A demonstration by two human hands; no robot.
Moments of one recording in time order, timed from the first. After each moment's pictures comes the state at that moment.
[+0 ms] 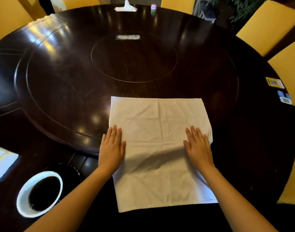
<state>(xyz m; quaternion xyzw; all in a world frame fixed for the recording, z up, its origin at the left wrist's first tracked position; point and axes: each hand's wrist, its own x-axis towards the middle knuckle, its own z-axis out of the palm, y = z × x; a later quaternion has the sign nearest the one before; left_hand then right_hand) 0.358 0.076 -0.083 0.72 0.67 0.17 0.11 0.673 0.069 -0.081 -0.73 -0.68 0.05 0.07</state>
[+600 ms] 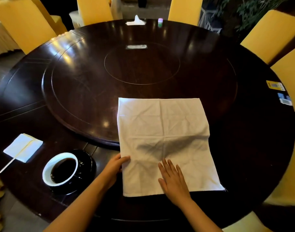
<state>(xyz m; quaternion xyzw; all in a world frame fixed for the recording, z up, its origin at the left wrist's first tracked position) 0.360 -0.012 -0.063 0.25 0.62 0.34 0.66 0.599 -0.065 -0.126 -0.64 -0.76 0.08 -0.01</state>
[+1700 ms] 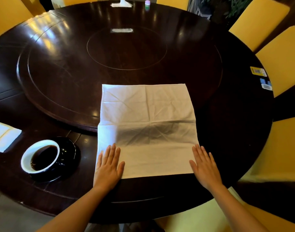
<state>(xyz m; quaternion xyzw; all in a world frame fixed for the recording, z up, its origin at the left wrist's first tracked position) 0.378 -0.076 -0.137 0.74 0.66 0.06 0.07 0.751 -0.090 -0.109 -0.72 -0.69 0.07 -0.07</state>
